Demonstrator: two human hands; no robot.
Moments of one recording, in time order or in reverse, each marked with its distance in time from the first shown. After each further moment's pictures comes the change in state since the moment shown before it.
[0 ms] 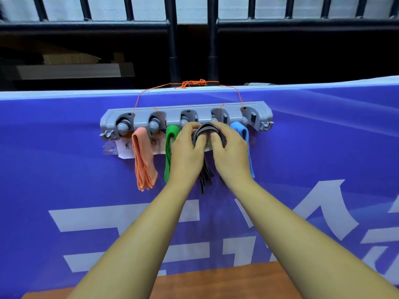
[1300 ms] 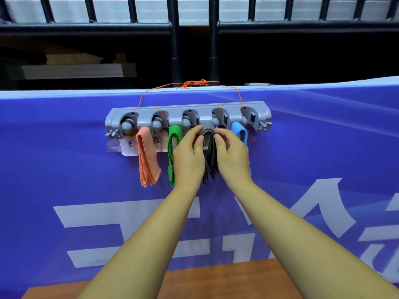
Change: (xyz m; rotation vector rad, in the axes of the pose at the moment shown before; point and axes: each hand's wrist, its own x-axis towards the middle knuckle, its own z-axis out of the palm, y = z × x) left_hand -0.018 -0.005 0.007 -0.044 0.101 -0.022; right_hand -0.012 0.009 -0.003 0.023 0.023 0.093
